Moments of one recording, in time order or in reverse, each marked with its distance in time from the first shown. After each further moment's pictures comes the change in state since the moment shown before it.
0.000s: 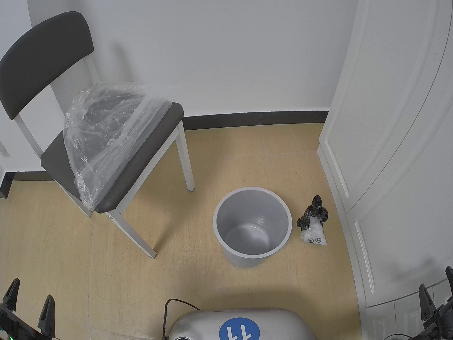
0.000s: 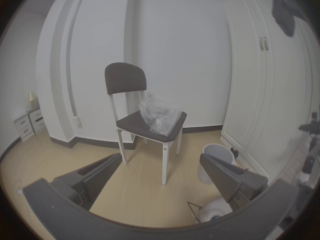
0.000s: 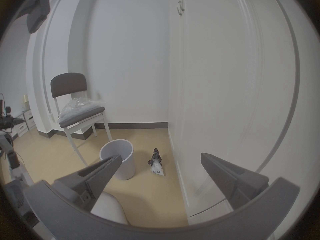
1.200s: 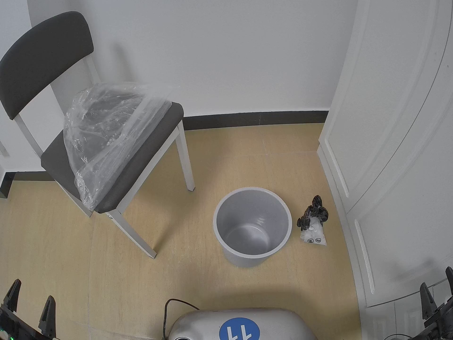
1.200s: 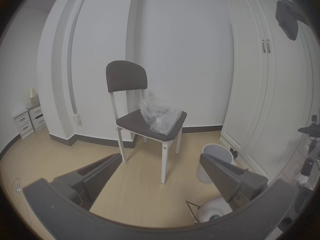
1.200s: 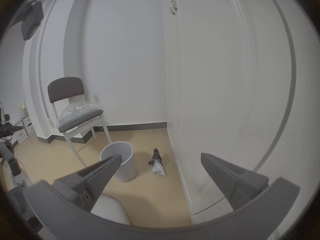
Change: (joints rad) left arm -0.002 0.000 0.000 0.010 0.001 -0.012; right arm 0.003 0.000 0.000 0.001 -0.017 0.039
